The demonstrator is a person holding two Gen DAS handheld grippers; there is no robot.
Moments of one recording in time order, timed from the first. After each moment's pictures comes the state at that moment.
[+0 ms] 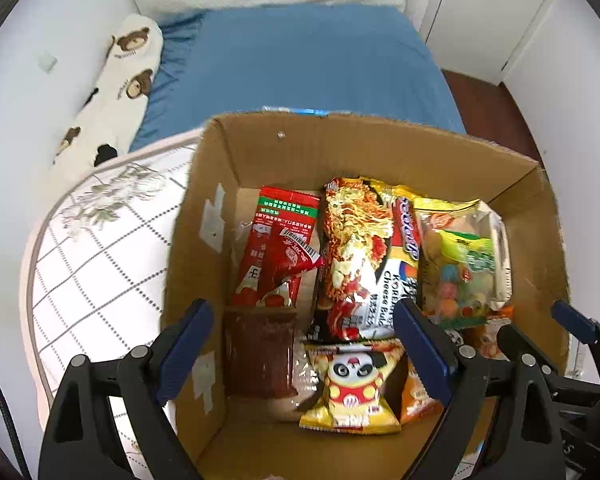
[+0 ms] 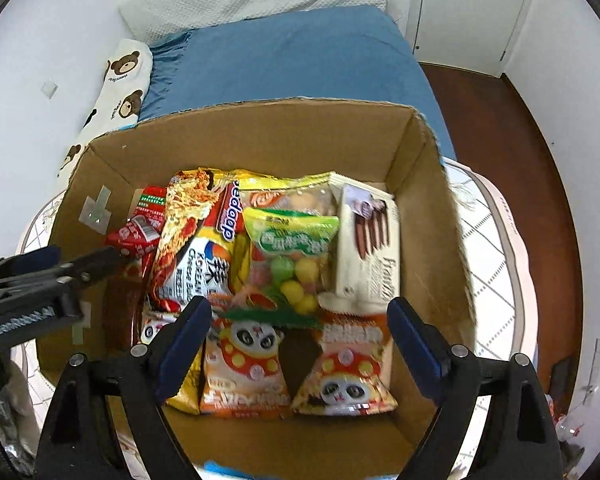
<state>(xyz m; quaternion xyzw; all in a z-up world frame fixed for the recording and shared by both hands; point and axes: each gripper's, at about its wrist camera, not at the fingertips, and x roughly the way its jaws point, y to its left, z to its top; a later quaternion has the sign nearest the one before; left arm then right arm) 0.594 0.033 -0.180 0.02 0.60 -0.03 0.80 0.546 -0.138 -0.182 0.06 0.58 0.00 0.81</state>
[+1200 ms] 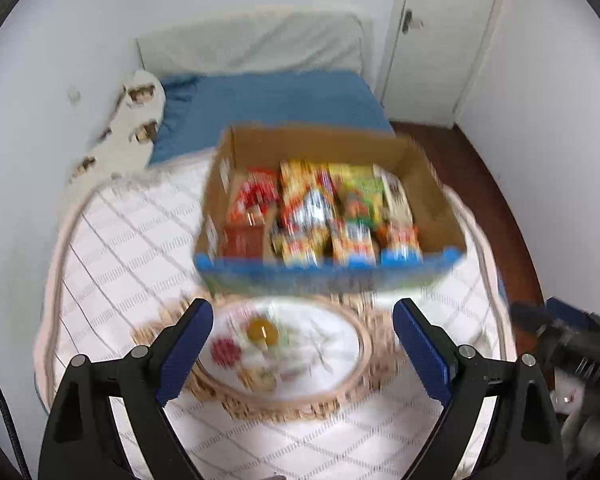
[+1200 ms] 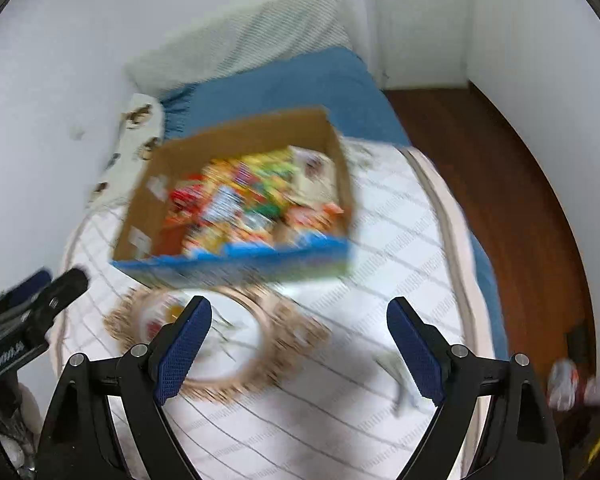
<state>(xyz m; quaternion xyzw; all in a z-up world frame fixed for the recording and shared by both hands) 0.380 0.027 -0.096 0.01 0.50 -0.07 0.86 0.323 -0.206 -0.096 0.12 0.53 -0.05 0.84</state>
